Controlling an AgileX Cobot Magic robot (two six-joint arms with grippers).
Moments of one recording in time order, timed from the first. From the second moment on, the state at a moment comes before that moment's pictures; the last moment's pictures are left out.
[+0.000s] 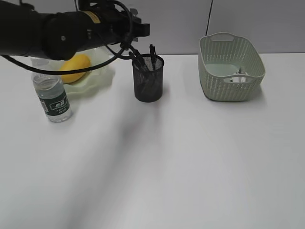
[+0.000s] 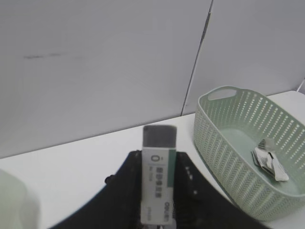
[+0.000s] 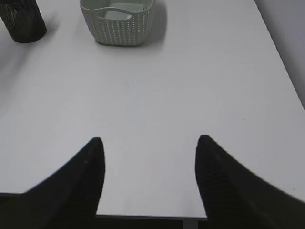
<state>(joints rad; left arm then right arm) -0.57 1.84 -1.20 -0.17 -0.29 -0.01 0.04 -0.01 -0.50 0.03 1.04 -0.04</state>
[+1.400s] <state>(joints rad) -0.57 2.13 -1.46 -0.14 -0.22 -0.01 0.04 -0.01 -0.50 0.03 1.04 -0.04</state>
